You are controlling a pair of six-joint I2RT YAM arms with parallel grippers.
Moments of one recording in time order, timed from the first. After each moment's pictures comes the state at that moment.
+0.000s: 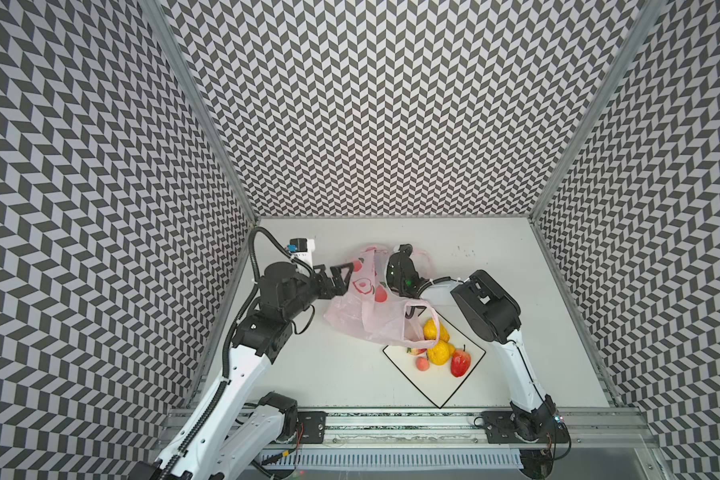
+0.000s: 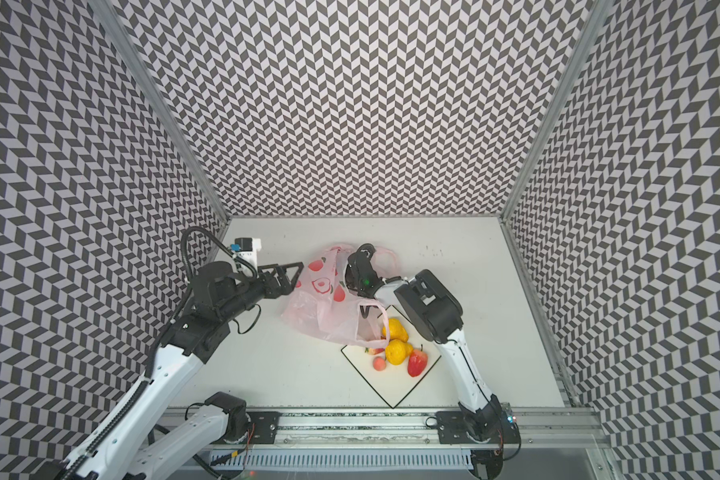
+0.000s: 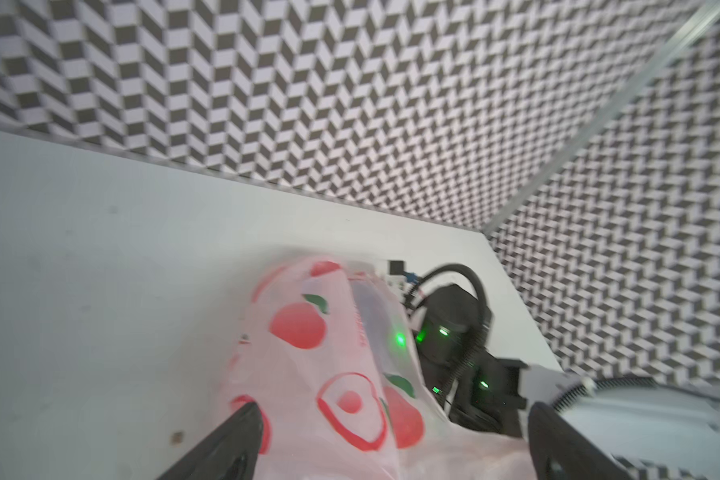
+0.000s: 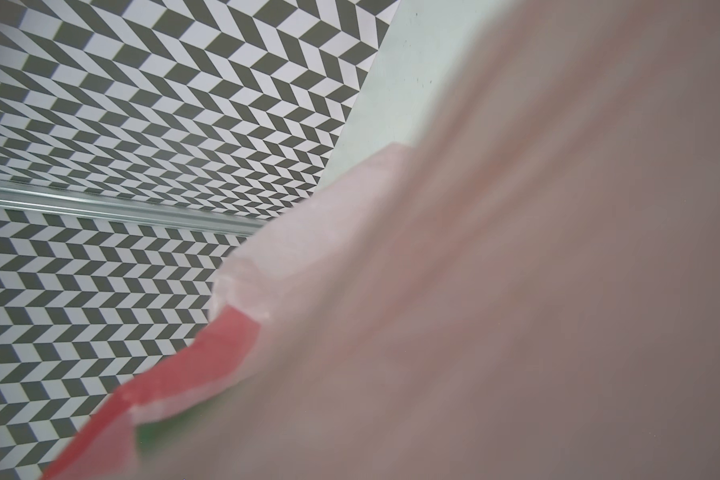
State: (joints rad) left arm -0.24 0.95 0.85 -0.24 0.24 -0.47; right arm 0.67 2.31 1.39 0.55 -0.05 1.28
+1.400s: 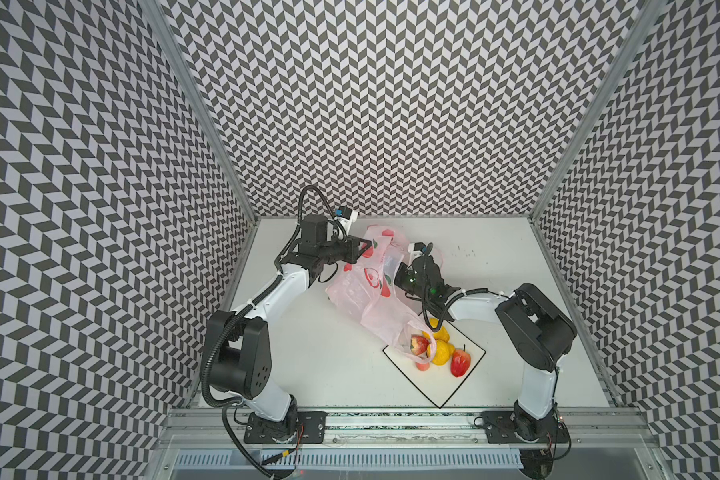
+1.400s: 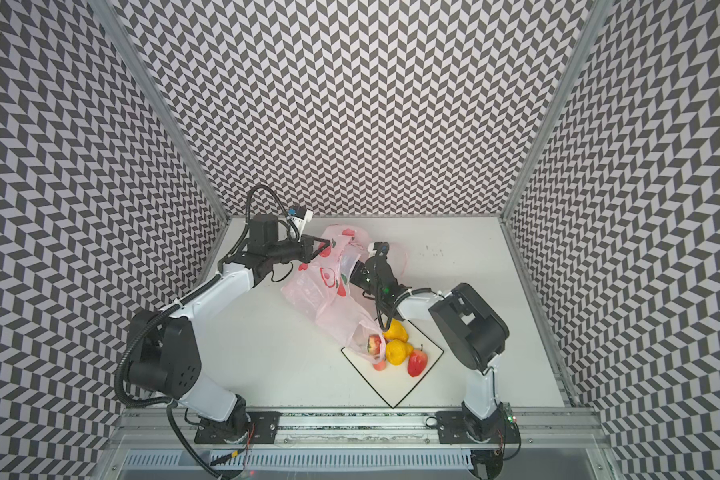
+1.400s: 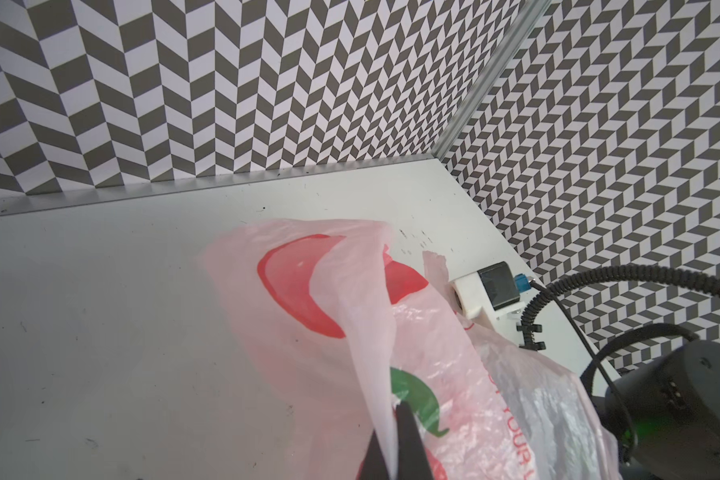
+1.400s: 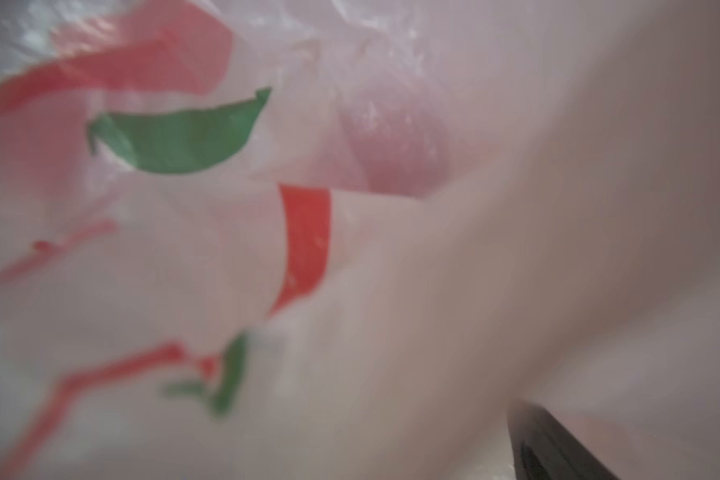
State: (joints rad) left arm -0.25 1.61 1.20 -0.07 0.67 -0.17; right arm 0.67 1.90 1.01 0.55 -0.05 1.06
